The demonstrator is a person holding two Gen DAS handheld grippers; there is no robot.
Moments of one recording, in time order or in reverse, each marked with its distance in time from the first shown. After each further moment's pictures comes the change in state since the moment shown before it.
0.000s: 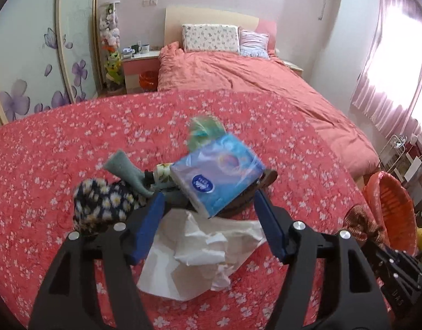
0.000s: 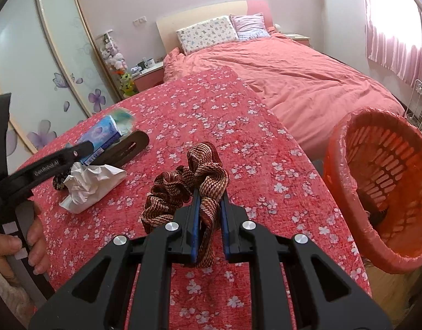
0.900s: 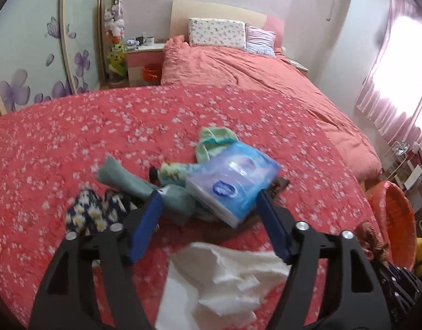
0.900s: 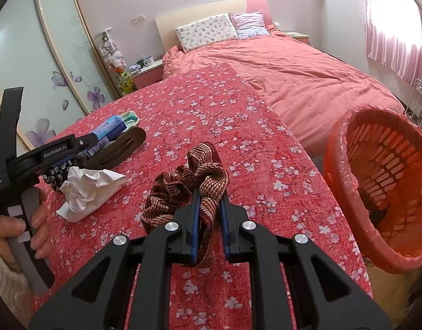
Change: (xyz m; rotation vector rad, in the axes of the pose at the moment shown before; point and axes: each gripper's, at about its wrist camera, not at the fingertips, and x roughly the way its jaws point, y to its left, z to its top) left arm 0.025 0.008 0.011 -0.036 0.032 0.010; right arm 0.002 -0.005 -0.001 0.005 0.012 0.001
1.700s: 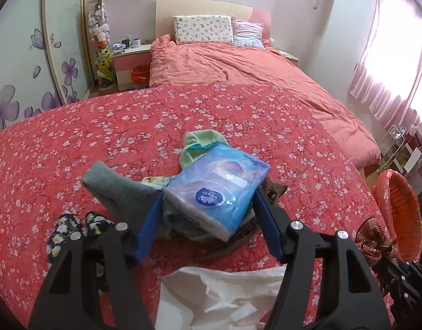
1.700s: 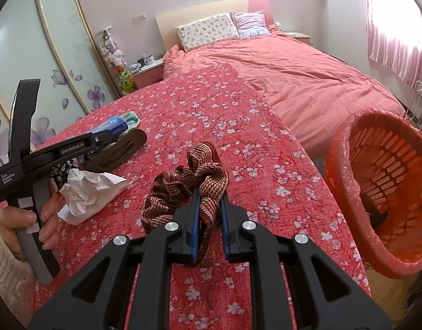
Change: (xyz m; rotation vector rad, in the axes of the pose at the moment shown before) left arm 0.021 -0.011 0.011 0.072 0.017 -0.026; right arm 0.003 0.003 0.005 -0.013 -0.003 -0.002
